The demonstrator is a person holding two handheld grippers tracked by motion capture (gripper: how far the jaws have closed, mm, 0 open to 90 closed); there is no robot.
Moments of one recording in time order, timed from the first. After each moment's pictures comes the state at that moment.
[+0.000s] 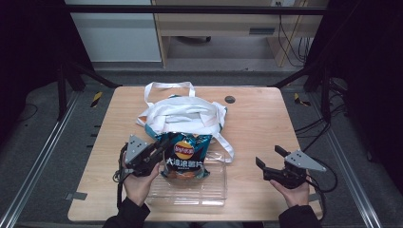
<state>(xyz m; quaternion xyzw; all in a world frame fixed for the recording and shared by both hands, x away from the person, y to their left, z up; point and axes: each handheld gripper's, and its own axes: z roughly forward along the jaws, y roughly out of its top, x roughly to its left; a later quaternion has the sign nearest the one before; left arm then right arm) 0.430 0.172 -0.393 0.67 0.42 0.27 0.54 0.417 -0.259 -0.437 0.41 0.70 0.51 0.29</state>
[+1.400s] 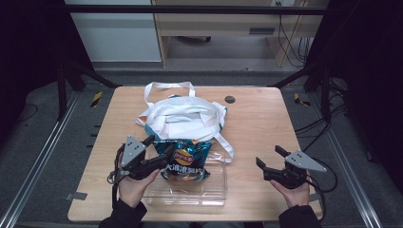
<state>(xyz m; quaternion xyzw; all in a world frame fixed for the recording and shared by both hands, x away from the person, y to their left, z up) 0.420 0.179 -0.384 0.69 0.39 0.28 0.54 0.416 -0.259 -0.436 0.41 0.69 0.51 0.30</state>
